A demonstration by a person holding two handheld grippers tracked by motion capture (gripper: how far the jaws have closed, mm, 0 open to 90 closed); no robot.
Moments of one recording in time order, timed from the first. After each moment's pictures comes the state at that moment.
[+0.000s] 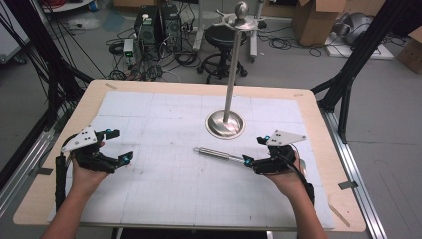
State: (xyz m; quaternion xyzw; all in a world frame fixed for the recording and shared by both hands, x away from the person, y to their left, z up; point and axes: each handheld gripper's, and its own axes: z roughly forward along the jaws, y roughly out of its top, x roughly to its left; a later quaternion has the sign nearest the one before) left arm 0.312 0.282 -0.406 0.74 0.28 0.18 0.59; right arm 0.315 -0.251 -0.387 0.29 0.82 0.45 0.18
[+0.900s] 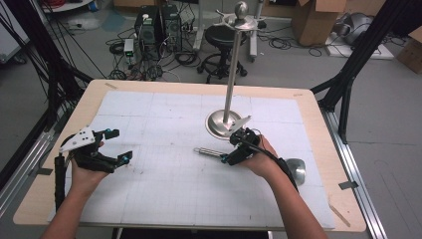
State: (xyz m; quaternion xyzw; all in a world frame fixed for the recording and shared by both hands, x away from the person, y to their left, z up) left arm 0.311 0.282 -0.404 0.73 0.27 0.18 0.59; right arm 0.372 -0.169 -0.397 0.24 0.92 0.28 0.12
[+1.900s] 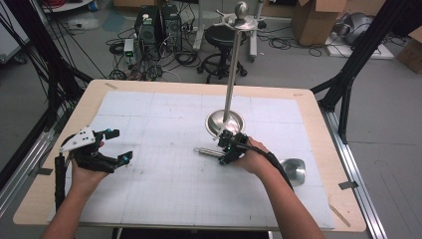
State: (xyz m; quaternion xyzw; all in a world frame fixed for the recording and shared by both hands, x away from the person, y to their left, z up) left arm 0.312 0.282 -0.405 0.73 0.27 0.18 0.59; right arm 0.385 -0.141 -0.414 0.21 0.96 0.17 0.06
